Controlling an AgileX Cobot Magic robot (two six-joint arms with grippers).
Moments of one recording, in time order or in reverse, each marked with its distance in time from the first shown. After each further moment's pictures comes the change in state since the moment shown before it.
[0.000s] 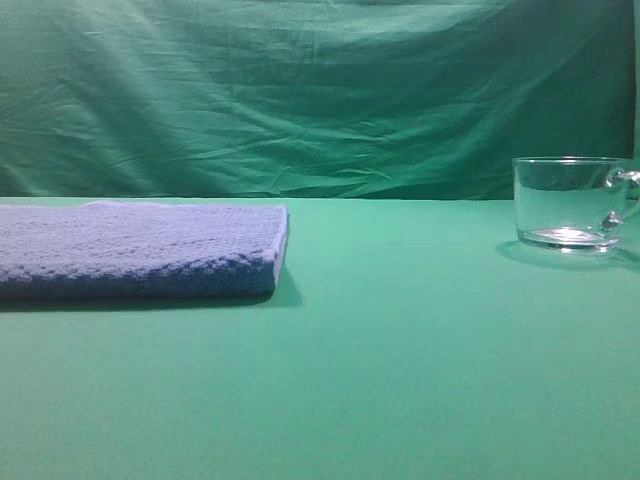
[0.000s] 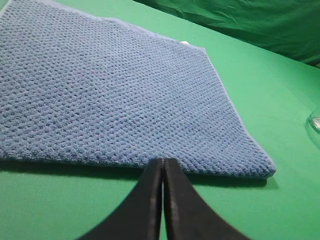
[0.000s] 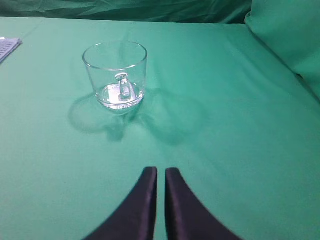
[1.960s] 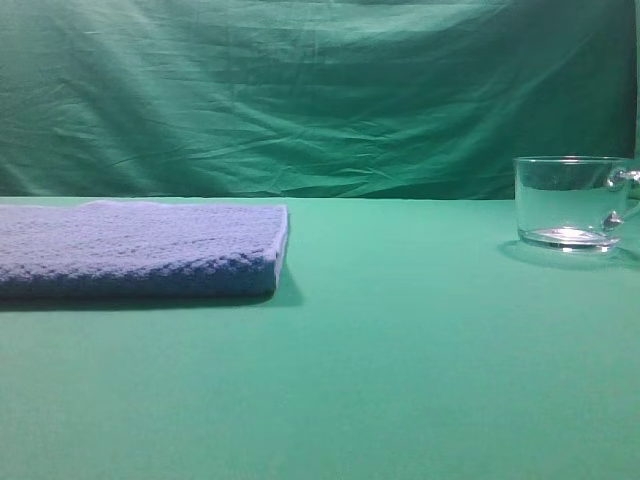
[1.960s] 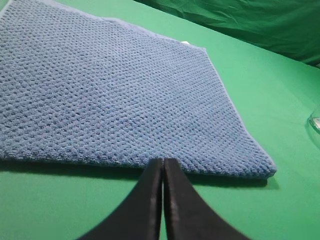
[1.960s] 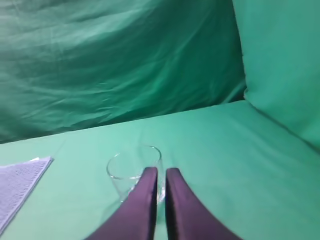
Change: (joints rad) left arm 0.000 0.000 0.000 0.000 0.000 0.000; right arm 0.000 0.312 -0.242 0.296 -0.172 -0.118
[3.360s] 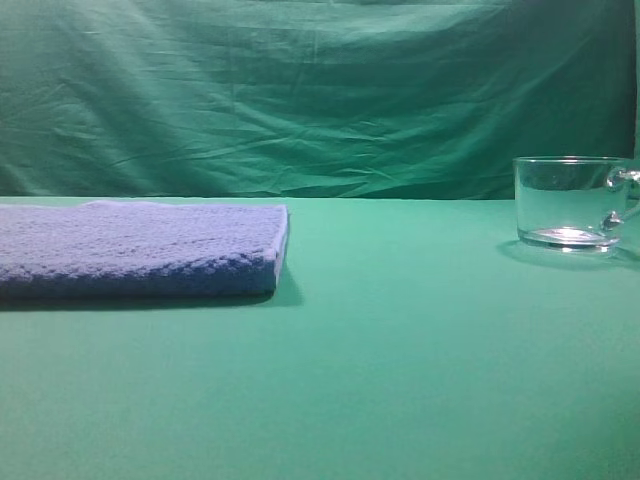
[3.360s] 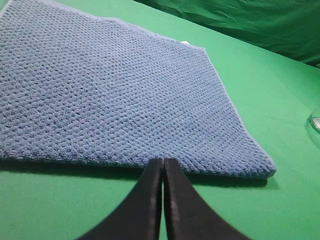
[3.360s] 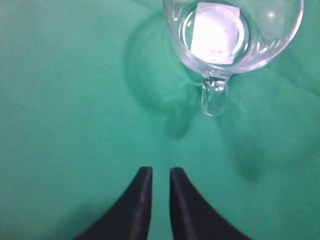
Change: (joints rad) left arm 0.000 0.000 0.000 0.000 0.000 0.000; right arm 0.150 1.296 -0.847 -0.319 0.612 -0.066
